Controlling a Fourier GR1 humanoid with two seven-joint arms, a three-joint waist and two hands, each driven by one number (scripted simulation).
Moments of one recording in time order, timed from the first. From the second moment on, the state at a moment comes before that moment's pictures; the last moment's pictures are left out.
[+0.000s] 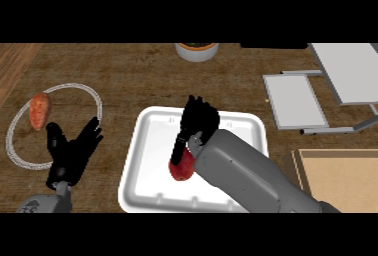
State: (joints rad) left arm -0.08 0.30 -0.10 -1.33 0.28 0.12 0.27; right arm -0.86 -0.02 0.70 -1.10 0.32 -0.02 1.24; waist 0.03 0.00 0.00
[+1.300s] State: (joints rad) left arm -0.06 0.30 -0.07 -1.31 0.27 0.09 0.25; right arm -0.87 -0.02 0.92 -0.93 0.26 -0.15 1.23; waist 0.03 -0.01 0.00
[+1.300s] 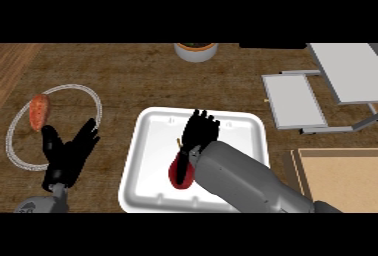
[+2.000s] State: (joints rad) left arm -0.08 0.28 -0.08 -1.32 0.25 0.09 0.27; right arm -0.85 -0.02 0.98 -0.87 0.13 -0.19 1.16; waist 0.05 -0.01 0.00
